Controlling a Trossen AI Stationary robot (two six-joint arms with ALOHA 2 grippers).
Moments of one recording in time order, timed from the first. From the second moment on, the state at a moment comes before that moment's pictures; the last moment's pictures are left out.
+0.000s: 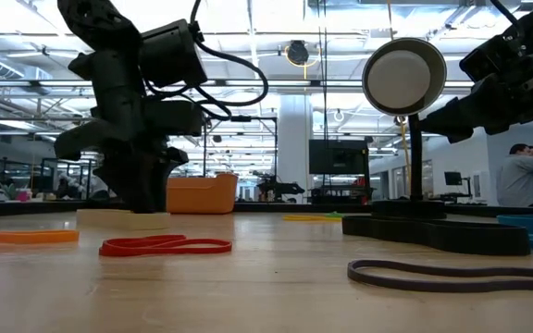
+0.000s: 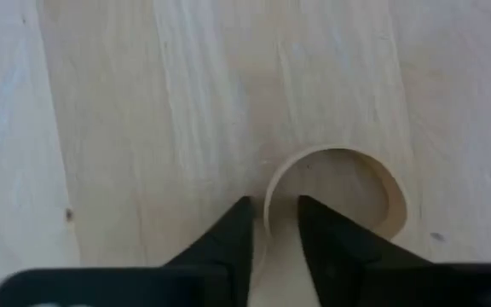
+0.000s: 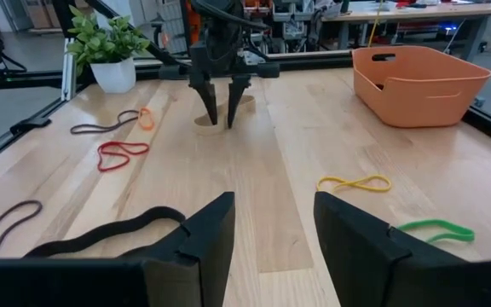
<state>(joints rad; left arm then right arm) -0.03 1.65 0.80 -0.36 0.06 0.12 -0.11 0.31 0.02 0.09 -0.08 0.04</state>
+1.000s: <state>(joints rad) 0.11 1.38 1.36 -0.63 -0.55 0.18 -0.11 0.31 0.02 0.13 -0.07 0.04</state>
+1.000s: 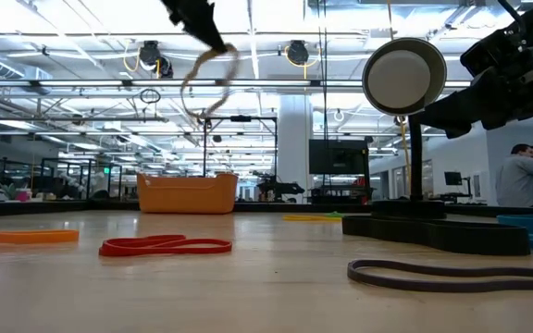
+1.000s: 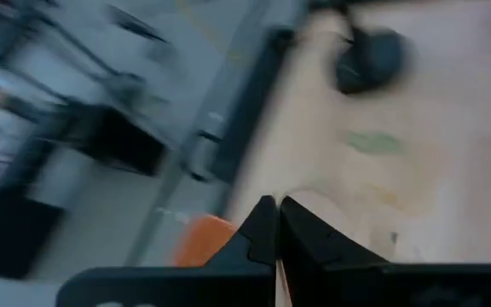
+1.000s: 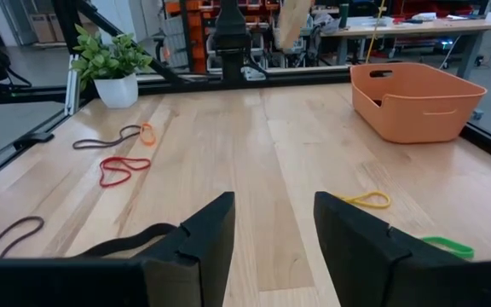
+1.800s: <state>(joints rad) 0.58 1.62 1.15 -0.33 -0.50 0.20 -0.11 0.31 0.02 0.13 -0.07 0.04</state>
